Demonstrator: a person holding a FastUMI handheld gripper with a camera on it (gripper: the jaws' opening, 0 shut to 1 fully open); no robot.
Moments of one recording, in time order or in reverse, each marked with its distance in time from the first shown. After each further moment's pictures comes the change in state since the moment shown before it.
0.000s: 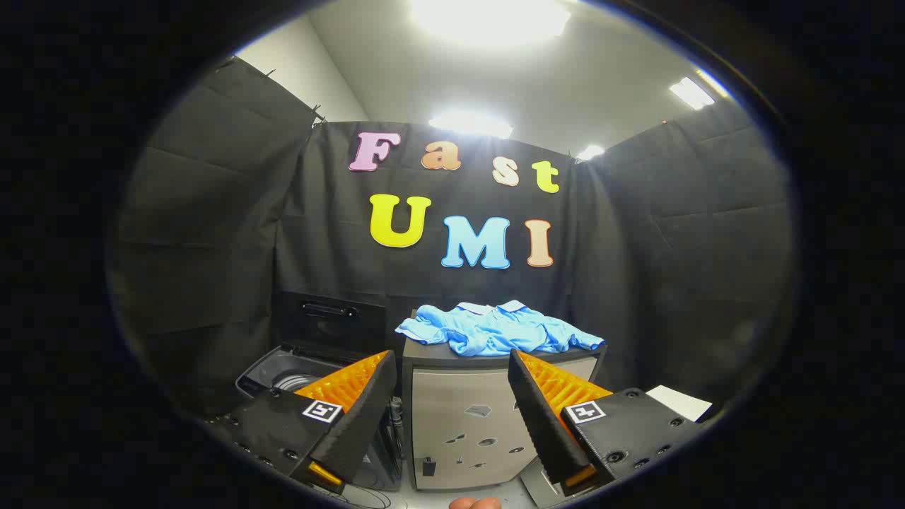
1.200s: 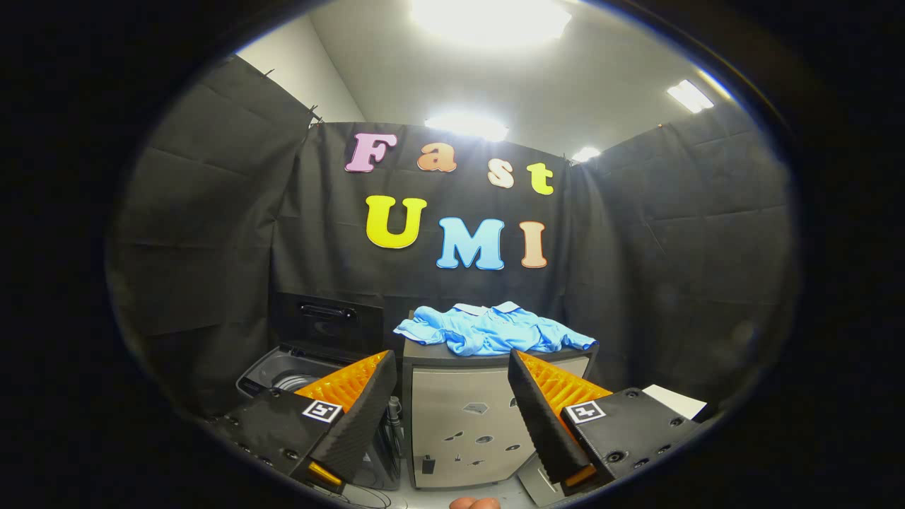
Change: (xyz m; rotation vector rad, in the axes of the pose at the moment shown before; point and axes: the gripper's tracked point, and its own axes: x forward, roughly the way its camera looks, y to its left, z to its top) arm -0.014 0.004 0.010 -0.010 -0.009 -0.021
